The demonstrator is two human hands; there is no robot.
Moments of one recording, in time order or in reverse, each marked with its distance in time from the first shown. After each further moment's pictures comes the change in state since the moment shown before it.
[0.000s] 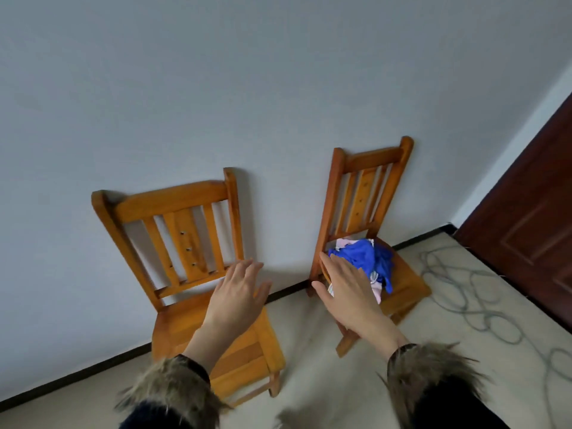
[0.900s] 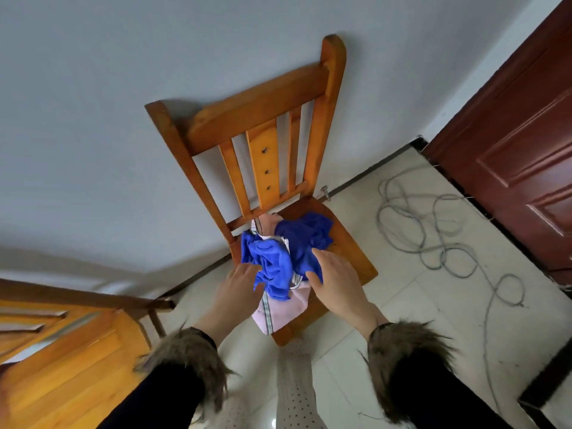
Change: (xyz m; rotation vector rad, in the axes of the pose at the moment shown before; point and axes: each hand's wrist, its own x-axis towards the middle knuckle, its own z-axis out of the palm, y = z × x) left_hand 0.350 0.185 0.298 0.012 -0.618 -0.072; right_hand 0.235 0.387 0.060 0.149 -0.334 0.312
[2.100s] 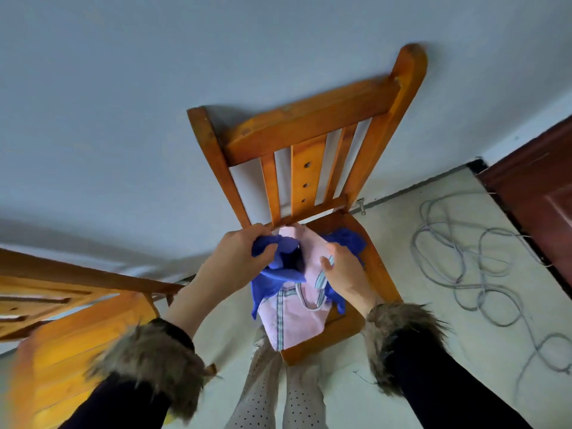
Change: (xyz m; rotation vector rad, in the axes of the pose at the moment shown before) left_hand 0.027 0.011 -0.109 -0.344 0.297 0.025; right_hand 0.115 -0.011 0.004 0.261 -0.006 -0.089
